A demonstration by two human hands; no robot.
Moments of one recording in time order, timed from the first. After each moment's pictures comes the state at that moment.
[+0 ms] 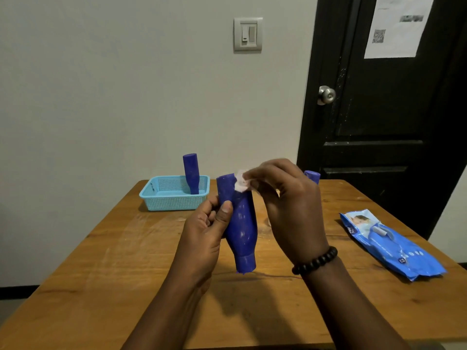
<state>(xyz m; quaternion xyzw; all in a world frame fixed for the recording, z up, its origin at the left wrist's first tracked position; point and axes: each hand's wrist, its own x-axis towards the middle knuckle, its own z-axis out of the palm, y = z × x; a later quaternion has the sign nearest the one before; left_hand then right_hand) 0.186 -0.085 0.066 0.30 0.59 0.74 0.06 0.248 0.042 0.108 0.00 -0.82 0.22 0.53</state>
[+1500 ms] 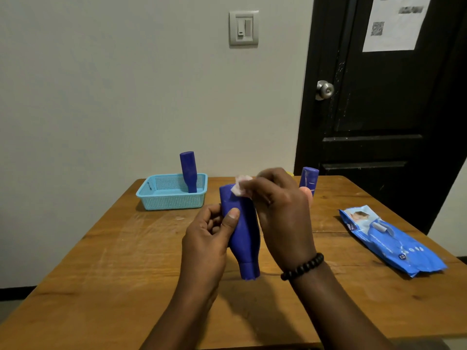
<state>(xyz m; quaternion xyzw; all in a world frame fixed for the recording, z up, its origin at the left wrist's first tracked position) 0.196 -0.076 0.049 0.25 0.64 0.73 0.01 0.240 0.040 0.087 -0.02 -0.82 0.20 0.53</state>
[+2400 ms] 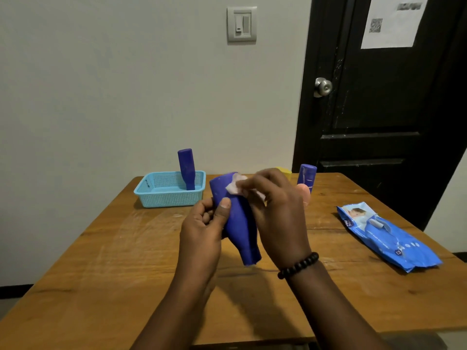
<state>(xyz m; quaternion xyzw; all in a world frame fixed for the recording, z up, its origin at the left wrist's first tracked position) 0.188 -0.072 0.054 0.21 0.61 0.76 0.03 0.241 0.035 0.083 -0.03 -0.82 0.24 0.53</state>
